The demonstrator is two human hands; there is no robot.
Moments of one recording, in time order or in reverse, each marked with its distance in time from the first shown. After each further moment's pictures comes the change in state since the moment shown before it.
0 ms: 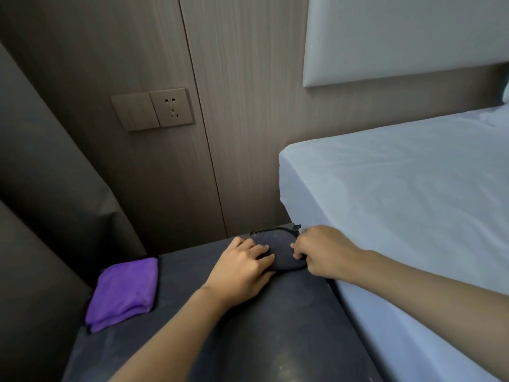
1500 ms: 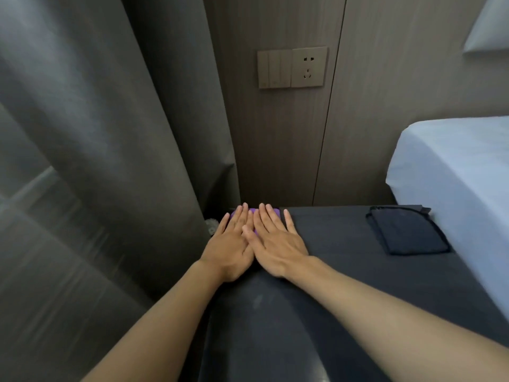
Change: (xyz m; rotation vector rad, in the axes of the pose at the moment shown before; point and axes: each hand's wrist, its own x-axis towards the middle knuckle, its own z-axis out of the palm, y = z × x) left_hand -0.218 -0.109 -0.031 -0.194 -0.276 -0.686; right_hand 0.108 -0.308 0.029 0.324 -0.016 -0.107
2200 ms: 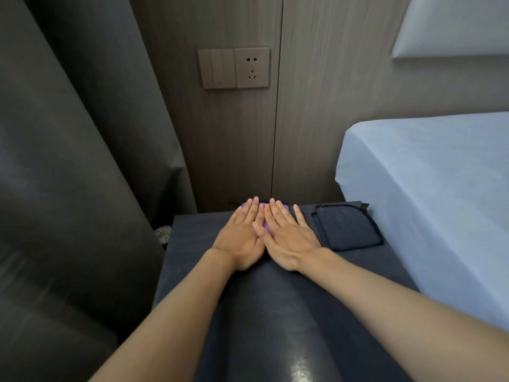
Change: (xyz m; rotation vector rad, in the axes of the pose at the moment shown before) left_hand 0.075 0.103 0.016 -0.056 -0.002 0.166; right_hand -0.043 0.109 -0.038 -0.095 0.037 0.153
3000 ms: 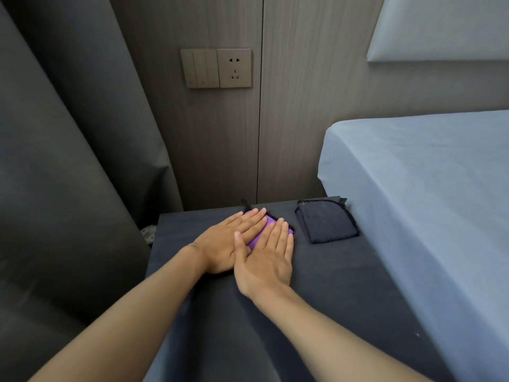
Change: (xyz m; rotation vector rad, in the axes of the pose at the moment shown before) left_hand -0.014 -0.014 -0.011 0.117 -0.128 0.418; right_hand -0.044 -0.068 0.026 0.125 0.088 0.541
